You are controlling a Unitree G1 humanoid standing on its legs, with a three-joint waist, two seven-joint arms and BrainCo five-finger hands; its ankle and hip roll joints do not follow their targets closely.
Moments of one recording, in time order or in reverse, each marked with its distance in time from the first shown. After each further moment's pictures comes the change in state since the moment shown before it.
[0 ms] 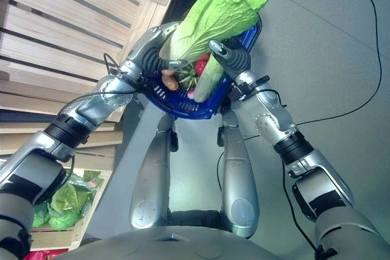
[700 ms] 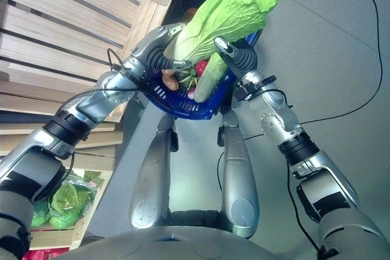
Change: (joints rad) left arm -0.028 0.008 -0.029 -0.039 -0.017 0.077 -0.066; right arm 0.009 -0.030 -0.003 0.000 0.003 0.000 -0.001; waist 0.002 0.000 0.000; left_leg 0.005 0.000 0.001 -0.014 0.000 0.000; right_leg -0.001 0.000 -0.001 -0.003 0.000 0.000
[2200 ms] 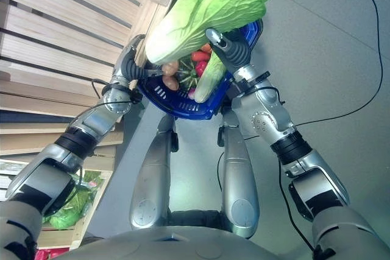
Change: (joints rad) left arm 0.163 -0.095 0.139 0.187 -0.160 0.270 0.292; right arm -0.013 0.059 -0.053 -0.078 -0.060 -0.048 0.002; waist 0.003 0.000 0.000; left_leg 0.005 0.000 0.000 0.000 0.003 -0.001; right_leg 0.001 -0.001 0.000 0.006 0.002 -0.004
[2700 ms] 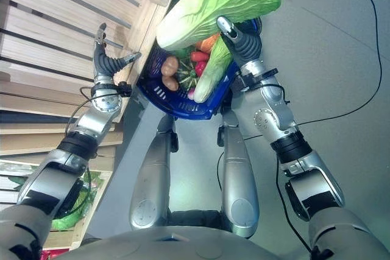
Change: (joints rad) left arm 0.034 -0.078 0.207 0.097 -0.135 -0.221 0.147; right arm 0.008 0.034 -0.081 0.008 -0.100 -0.002 -0.091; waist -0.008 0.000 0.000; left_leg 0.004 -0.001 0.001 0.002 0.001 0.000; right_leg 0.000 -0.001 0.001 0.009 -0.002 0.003
